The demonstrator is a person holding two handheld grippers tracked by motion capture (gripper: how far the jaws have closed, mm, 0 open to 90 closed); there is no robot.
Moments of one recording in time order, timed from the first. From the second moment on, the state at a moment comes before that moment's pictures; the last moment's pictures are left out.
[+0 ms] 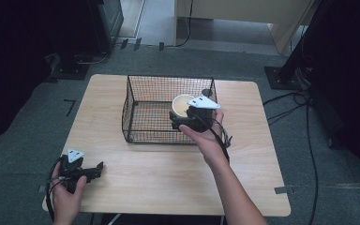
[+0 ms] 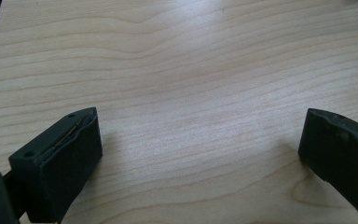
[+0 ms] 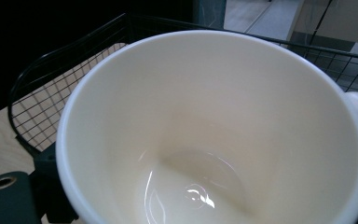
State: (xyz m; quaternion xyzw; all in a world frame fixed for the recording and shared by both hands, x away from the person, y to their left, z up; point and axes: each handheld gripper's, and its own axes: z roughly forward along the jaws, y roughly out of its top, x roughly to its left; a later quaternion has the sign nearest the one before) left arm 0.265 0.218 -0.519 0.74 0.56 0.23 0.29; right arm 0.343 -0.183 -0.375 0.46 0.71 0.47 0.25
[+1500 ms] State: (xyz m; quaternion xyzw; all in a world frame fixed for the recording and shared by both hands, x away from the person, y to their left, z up) left arm 0.265 0.218 -0.519 0.74 0.56 0.23 0.29; right arm 0.458 -0.174 -0.437 0.41 0.78 0.42 0.22
